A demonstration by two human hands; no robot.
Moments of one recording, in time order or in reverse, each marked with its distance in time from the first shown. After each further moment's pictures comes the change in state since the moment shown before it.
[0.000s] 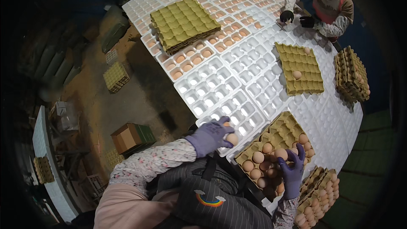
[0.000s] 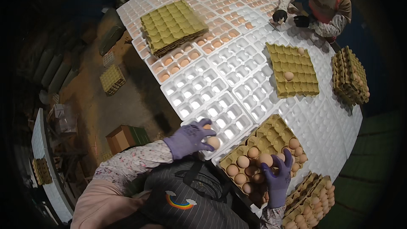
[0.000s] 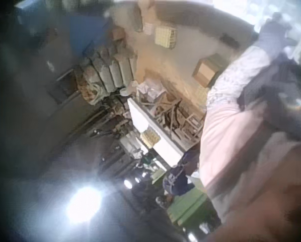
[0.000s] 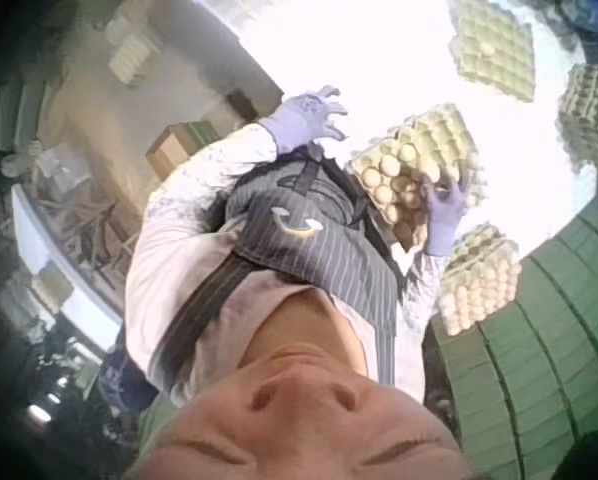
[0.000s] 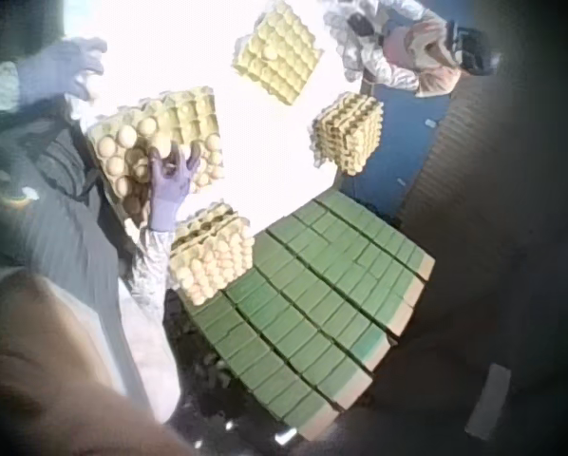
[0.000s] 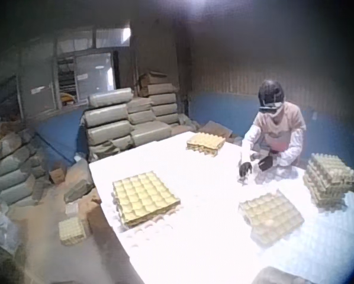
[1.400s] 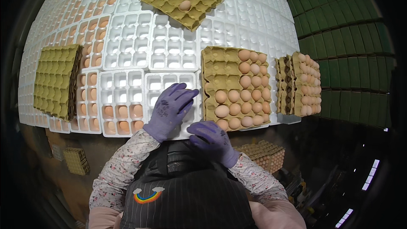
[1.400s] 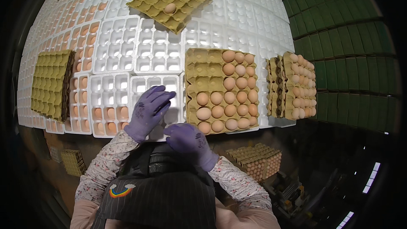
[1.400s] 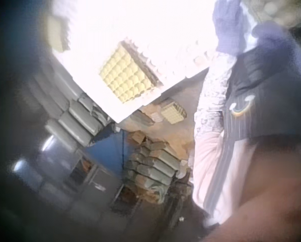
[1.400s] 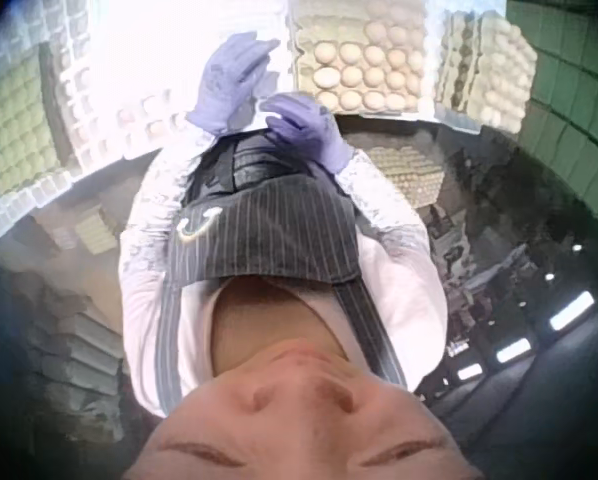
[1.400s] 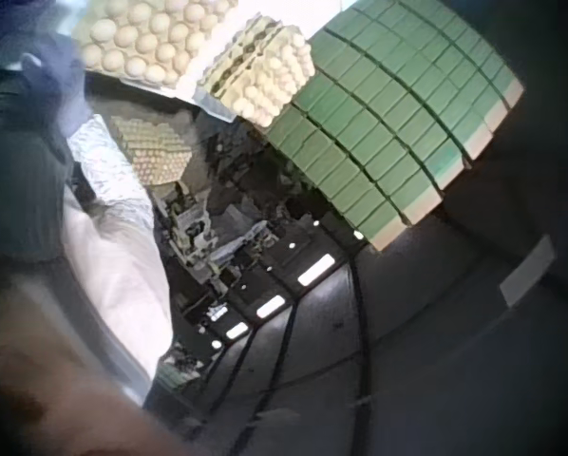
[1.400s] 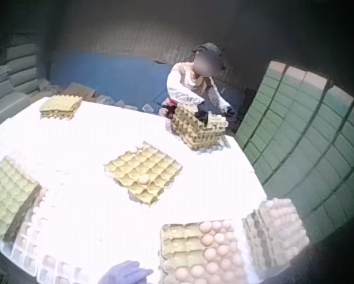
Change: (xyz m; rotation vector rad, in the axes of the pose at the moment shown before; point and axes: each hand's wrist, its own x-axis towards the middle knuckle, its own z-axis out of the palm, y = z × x) left_hand 0.114 -0.004 0.005 -0.106 0.023 0.808; right_hand -0.021 -0.103 0.127 0.115 0.137 -0.093
